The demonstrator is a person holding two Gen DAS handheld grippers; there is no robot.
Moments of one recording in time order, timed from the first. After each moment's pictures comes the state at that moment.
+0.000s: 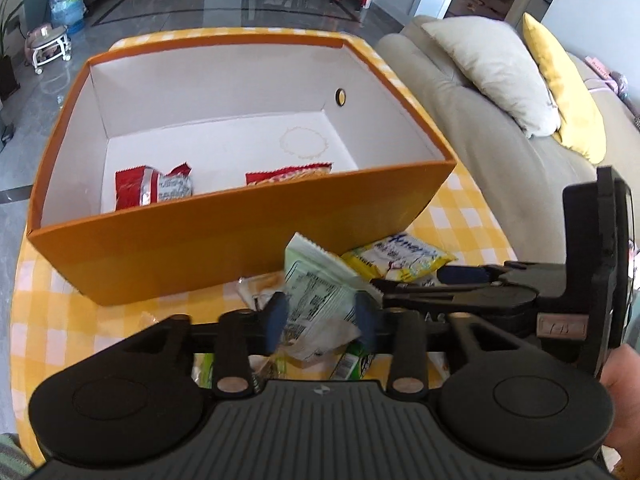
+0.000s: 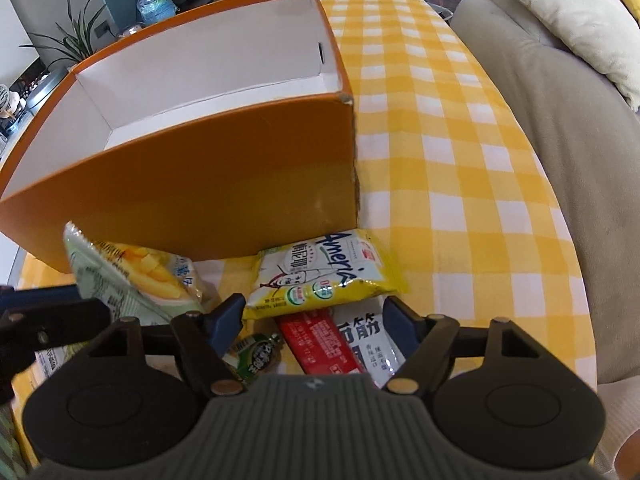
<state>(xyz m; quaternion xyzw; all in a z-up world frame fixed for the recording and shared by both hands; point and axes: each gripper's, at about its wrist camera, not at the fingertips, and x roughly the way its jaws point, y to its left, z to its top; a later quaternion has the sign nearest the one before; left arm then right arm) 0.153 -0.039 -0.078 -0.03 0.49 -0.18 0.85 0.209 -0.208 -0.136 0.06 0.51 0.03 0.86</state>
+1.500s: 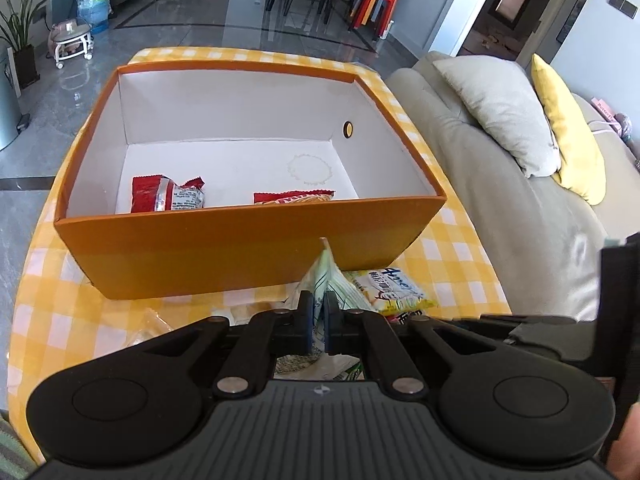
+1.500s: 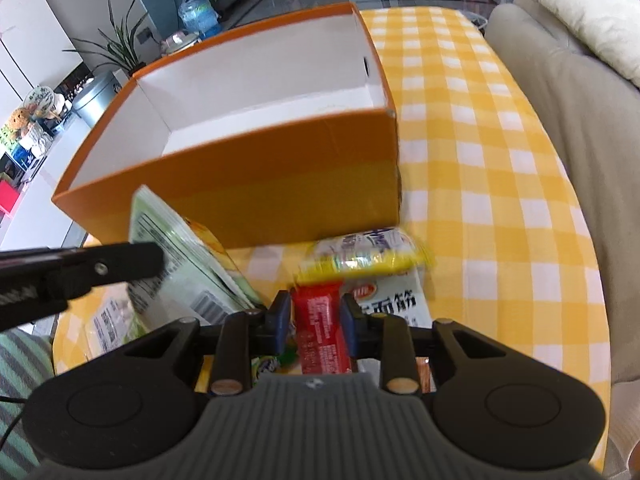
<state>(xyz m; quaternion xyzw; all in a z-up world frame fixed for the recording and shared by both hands) 0.140 -0.030 -0.061 -0.07 0.46 -0.15 0.87 0.179 -0.206 -0.109 0.08 0.50 0.10 0.86</state>
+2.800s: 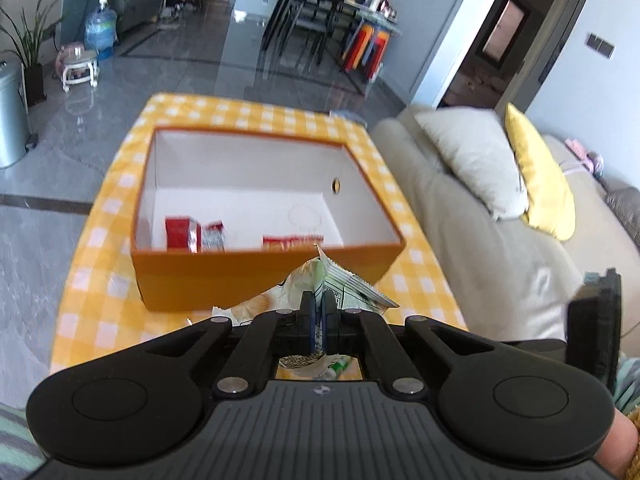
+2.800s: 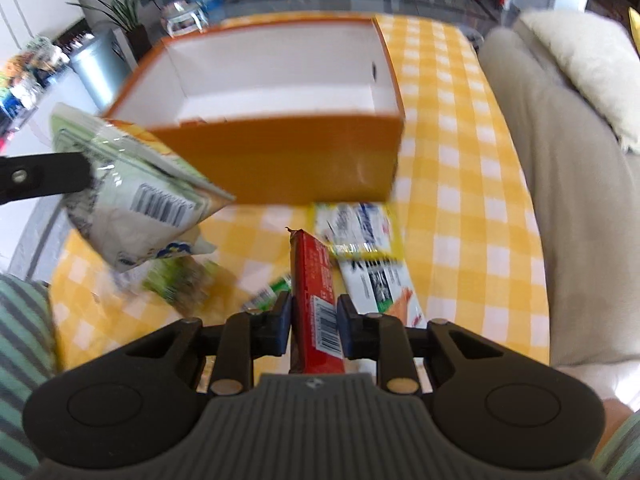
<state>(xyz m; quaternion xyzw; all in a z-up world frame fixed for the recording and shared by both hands) 0.095 0.014 0.015 -0.10 0.40 -0.16 0.89 0.124 -0.181 -0.053 0.00 0.51 0.09 0.86</state>
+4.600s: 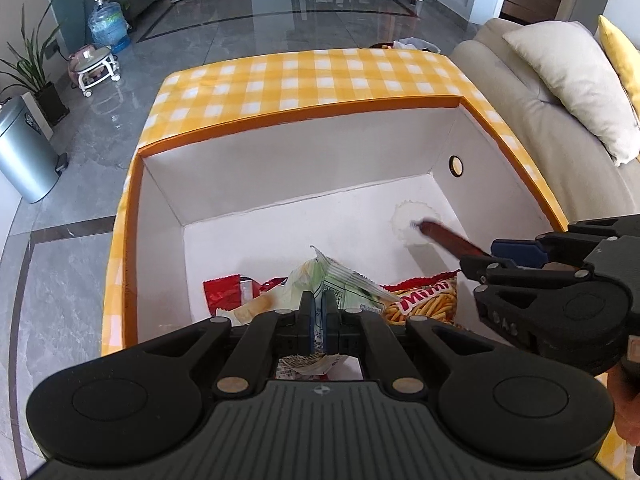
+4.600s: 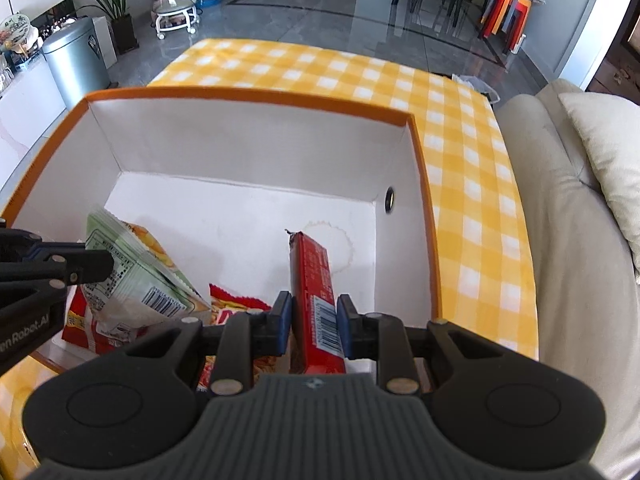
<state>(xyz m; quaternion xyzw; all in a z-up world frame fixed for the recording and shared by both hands) 0.258 -0.015 -0.057 0.04 0.50 -0.09 0.86 0.326 -0.142 -0.077 -0.08 0.50 0.06 0.86</state>
